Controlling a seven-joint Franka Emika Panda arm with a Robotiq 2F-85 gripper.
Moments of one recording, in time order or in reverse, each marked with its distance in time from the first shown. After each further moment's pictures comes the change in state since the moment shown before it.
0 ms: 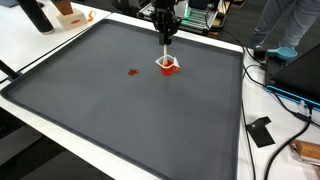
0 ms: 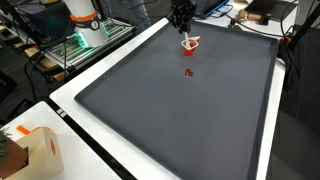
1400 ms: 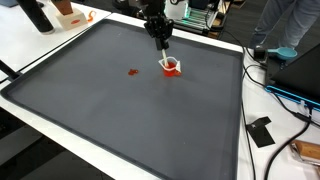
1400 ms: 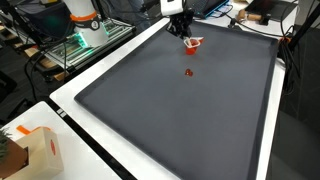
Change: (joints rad) arm -0.068 0.056 0.000 0.001 0.415 0.019 -0.508
